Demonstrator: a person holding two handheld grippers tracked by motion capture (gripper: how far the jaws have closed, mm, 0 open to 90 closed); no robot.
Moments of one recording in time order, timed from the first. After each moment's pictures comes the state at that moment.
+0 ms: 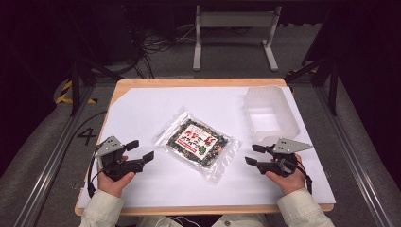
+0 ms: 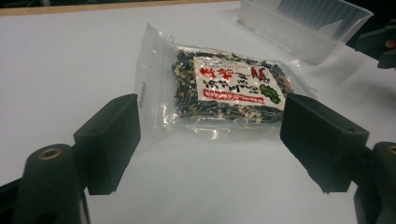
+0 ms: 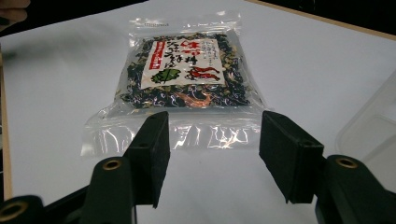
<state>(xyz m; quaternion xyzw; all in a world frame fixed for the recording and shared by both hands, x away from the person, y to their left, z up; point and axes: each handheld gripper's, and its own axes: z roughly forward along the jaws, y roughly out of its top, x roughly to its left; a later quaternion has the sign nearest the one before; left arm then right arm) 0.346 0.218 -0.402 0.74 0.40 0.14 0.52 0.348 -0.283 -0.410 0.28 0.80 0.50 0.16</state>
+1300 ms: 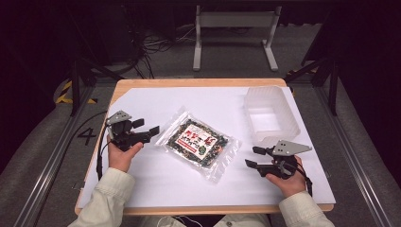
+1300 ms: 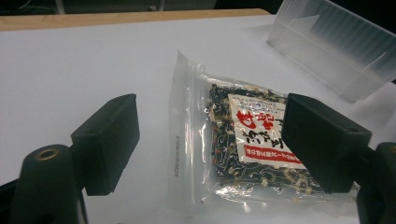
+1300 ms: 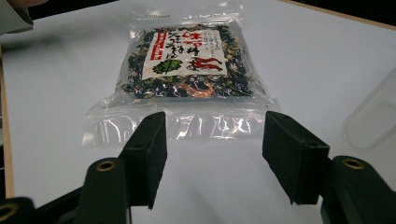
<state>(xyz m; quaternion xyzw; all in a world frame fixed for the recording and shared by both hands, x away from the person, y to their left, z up) 0.425 0.204 -0.395 0.73 0.44 0.12 0.51 0.343 -0.284 -0.414 0.28 0.81 0.49 0.16</state>
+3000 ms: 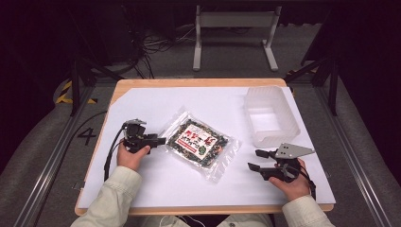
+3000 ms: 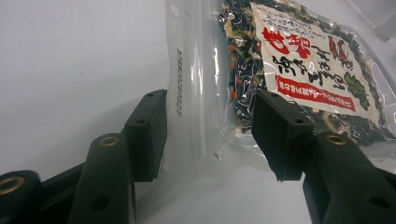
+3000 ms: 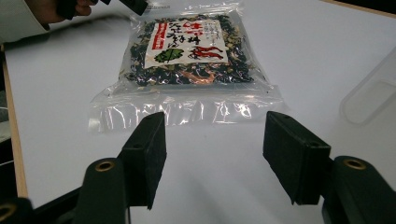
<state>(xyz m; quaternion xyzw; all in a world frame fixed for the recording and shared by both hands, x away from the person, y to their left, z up) 0.448 0.190 -0.444 0.78 0.47 0.01 0.42 0.336 -0.290 -0.415 0.29 0.81 0.48 0.15</state>
